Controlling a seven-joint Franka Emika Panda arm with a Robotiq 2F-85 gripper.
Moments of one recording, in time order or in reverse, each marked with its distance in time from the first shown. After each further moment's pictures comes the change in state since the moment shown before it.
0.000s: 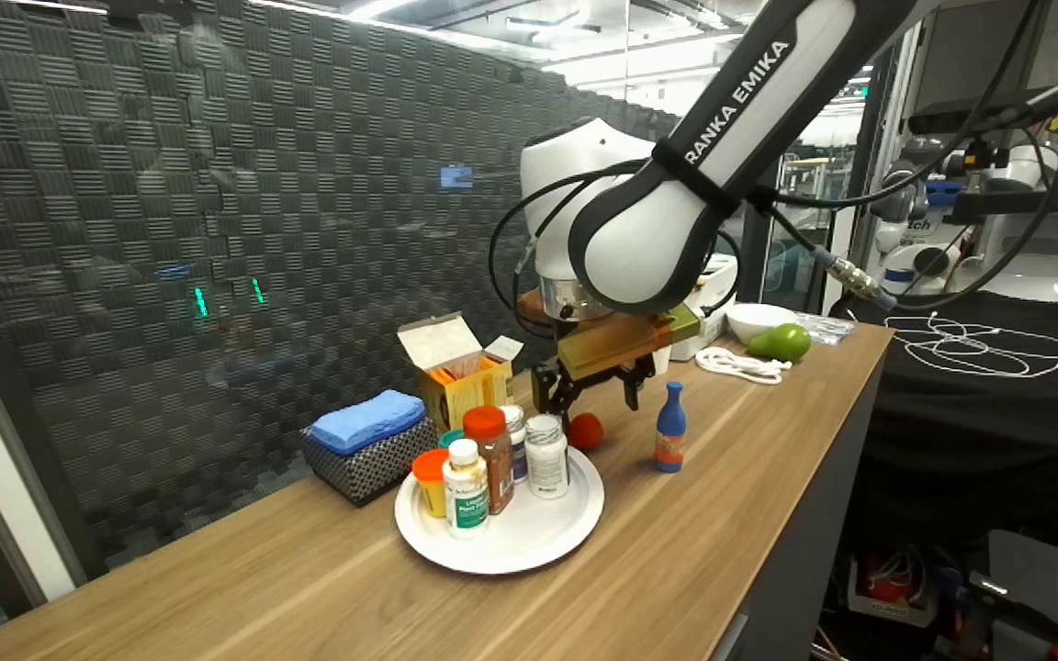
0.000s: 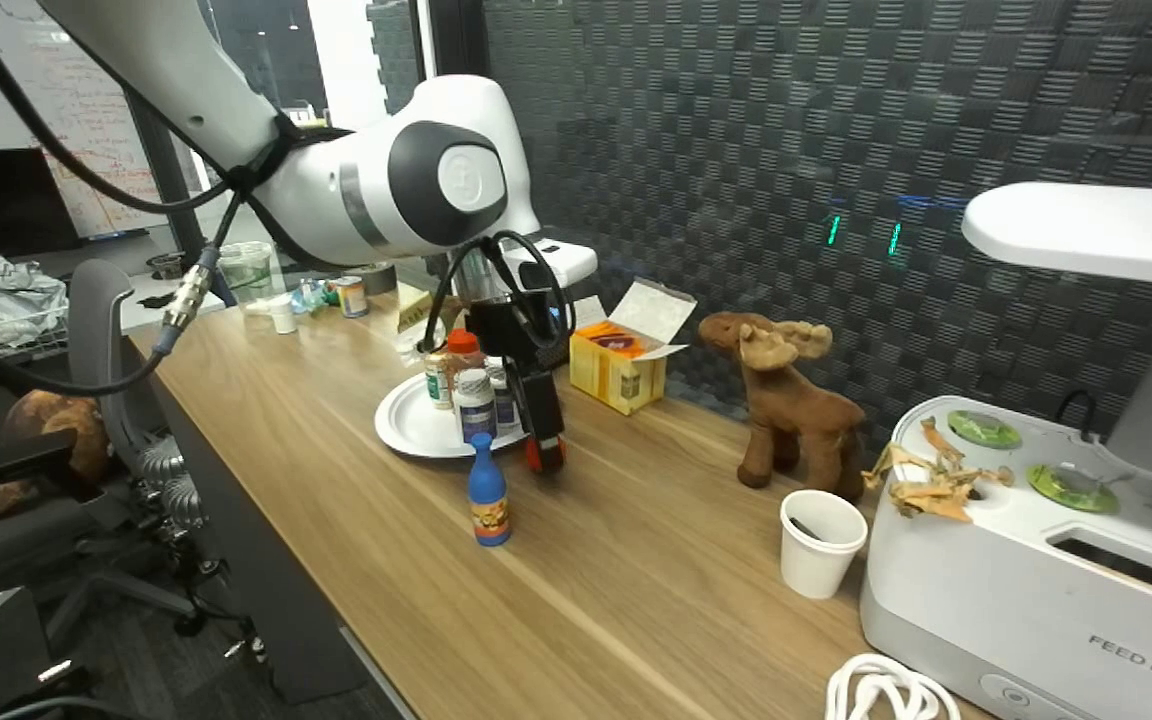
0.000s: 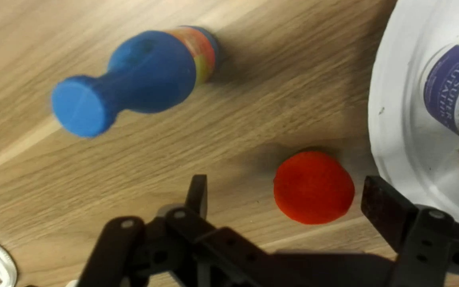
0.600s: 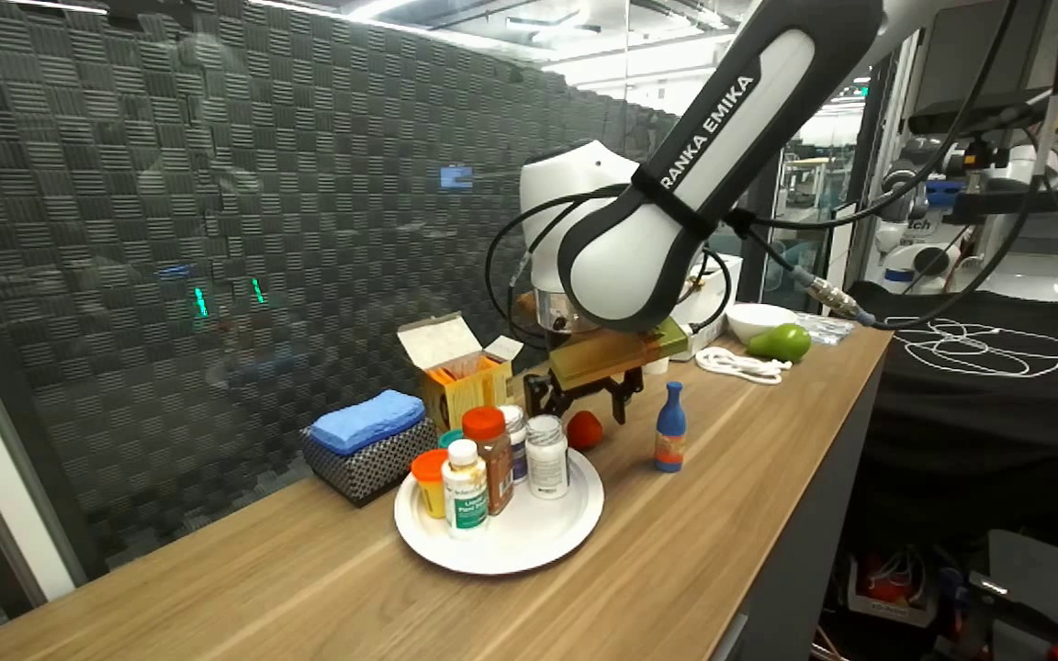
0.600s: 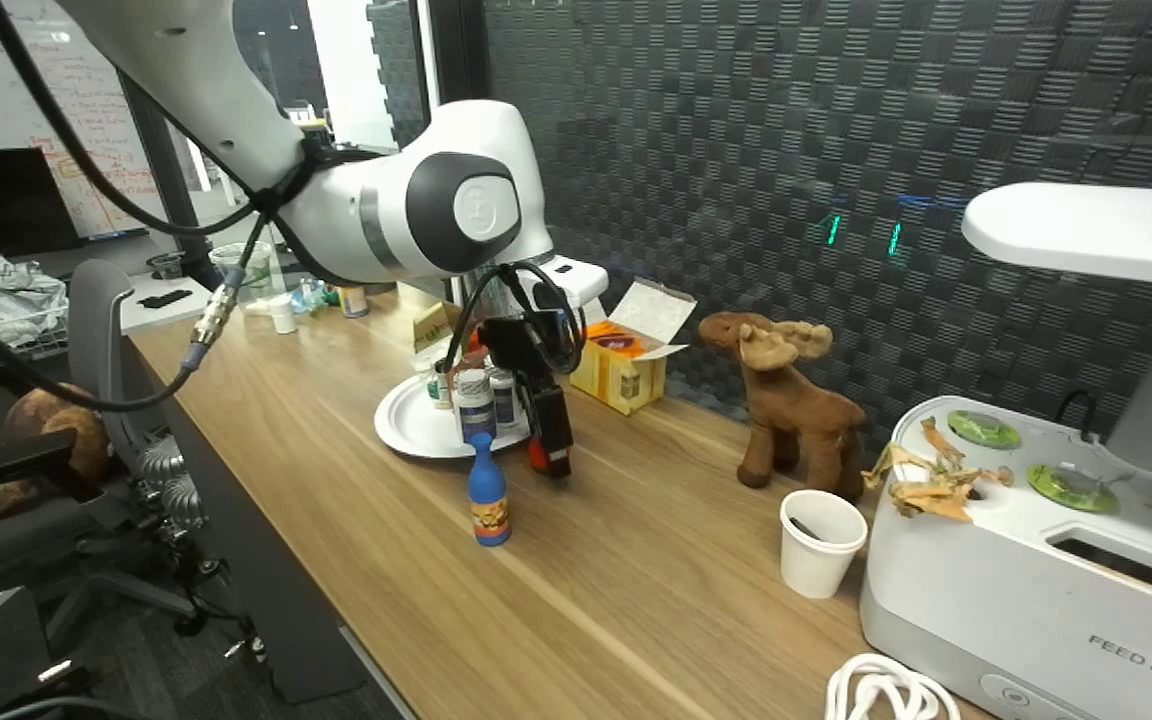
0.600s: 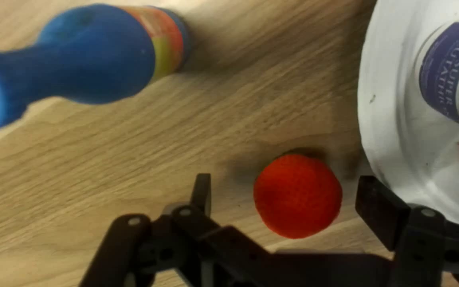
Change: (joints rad) arm -0.009 0.058 0.000 0.035 0.058 0.047 -0.037
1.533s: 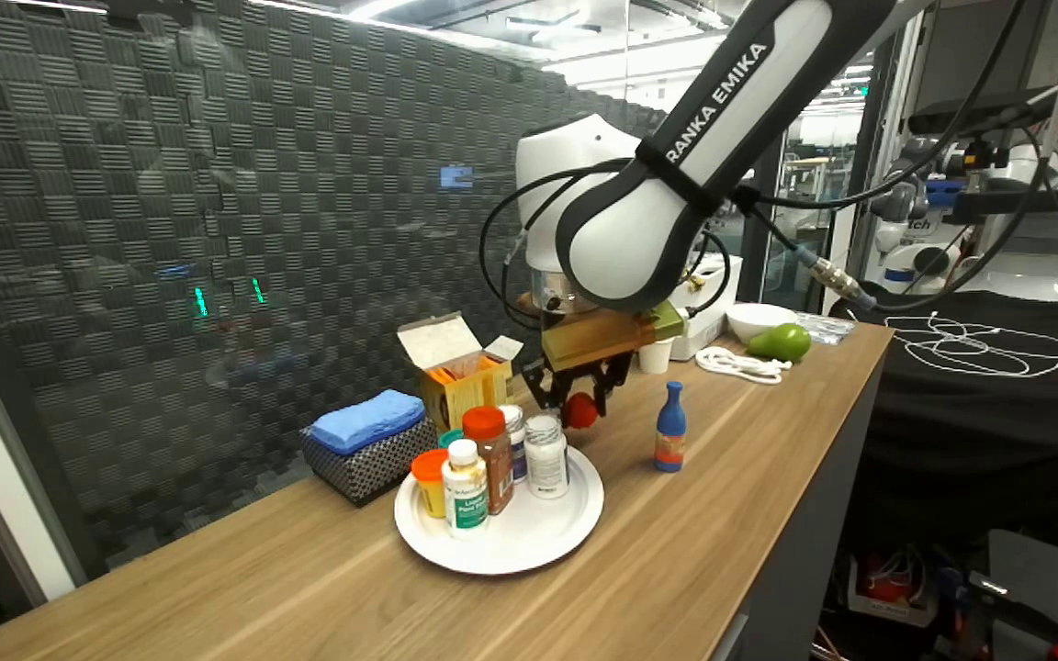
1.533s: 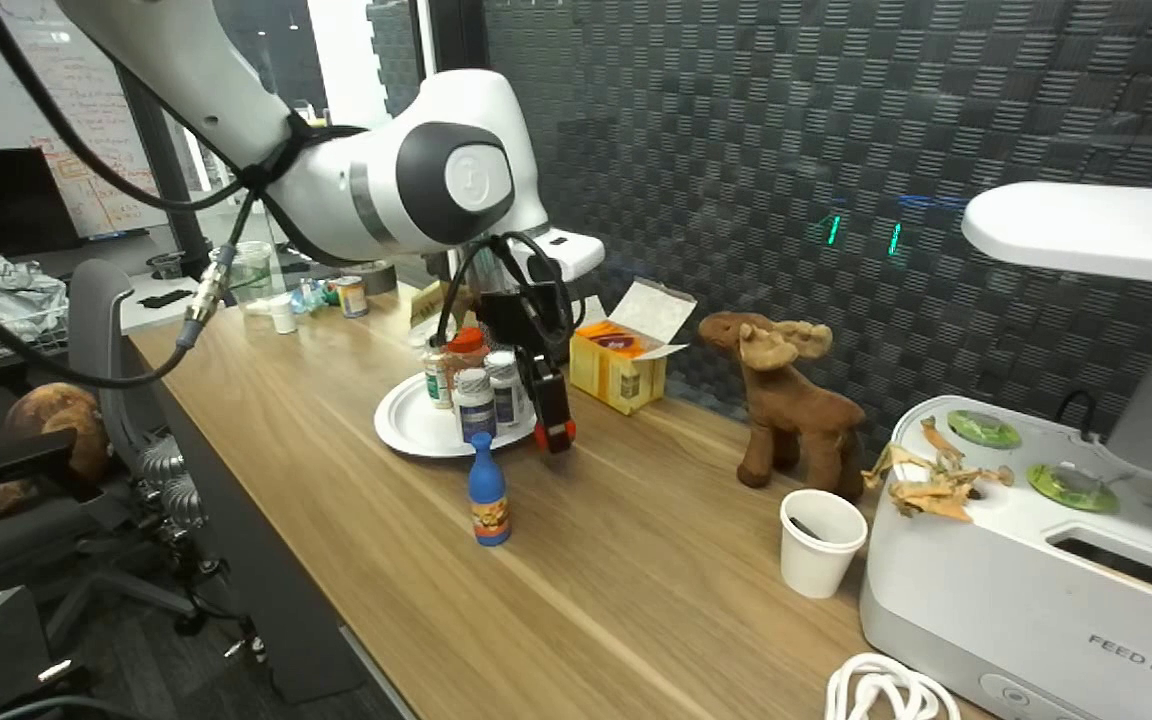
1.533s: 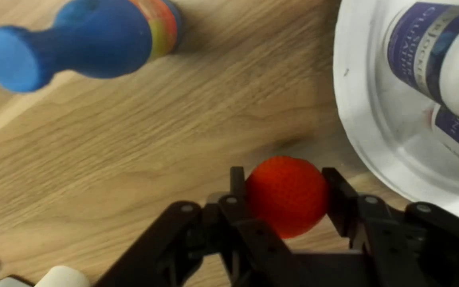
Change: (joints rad) arm 0.033 -0.042 -0.025 -0.004 -0.017 0.000 0.036
